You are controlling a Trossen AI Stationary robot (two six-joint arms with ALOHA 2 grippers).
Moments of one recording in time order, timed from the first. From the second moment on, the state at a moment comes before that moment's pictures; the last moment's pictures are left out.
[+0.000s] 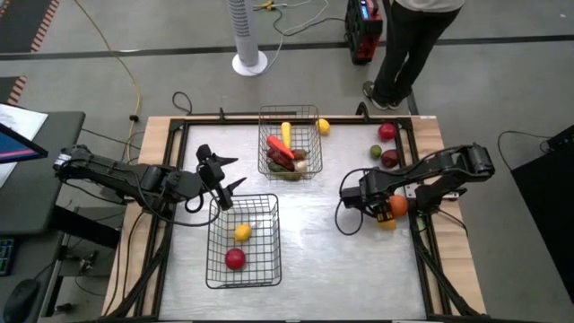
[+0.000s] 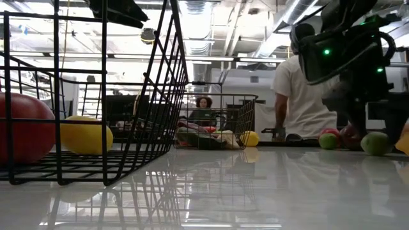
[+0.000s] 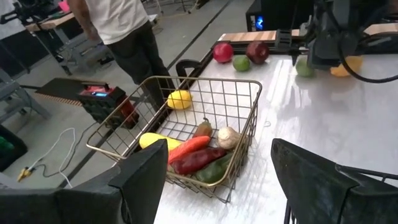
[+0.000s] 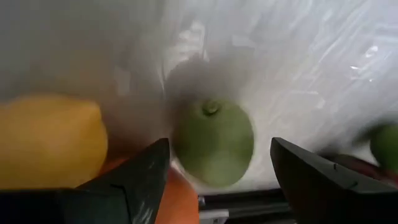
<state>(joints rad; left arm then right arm) -0.24 0.93 0.82 -0.35 -0.74 -0.10 0.05 1.49 0.77 -1.17 0.27 -0.10</state>
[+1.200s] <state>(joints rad) -0.24 0.93 0.82 -0.33 -0.74 -0.09 0.17 1.53 1.19 -0.02 0.03 0.00</state>
